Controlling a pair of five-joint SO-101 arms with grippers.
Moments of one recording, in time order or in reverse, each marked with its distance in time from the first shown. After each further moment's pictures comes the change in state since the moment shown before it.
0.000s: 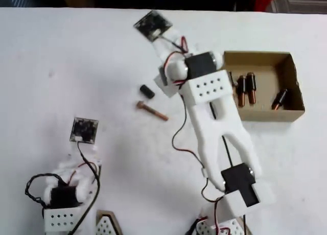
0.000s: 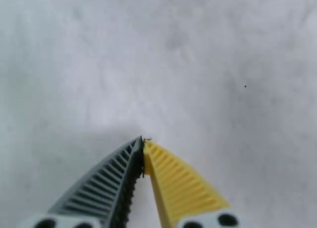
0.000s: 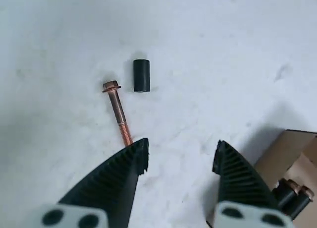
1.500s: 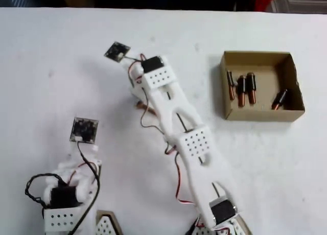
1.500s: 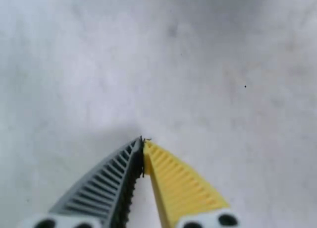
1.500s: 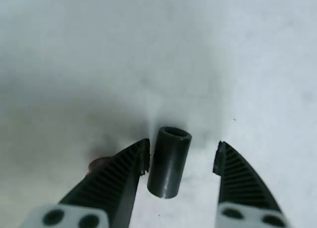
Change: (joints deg) left arm 0.0 0.0 0.0 0.0 0.0; right arm -5.4 61.5 -53.5 2.8 4.2
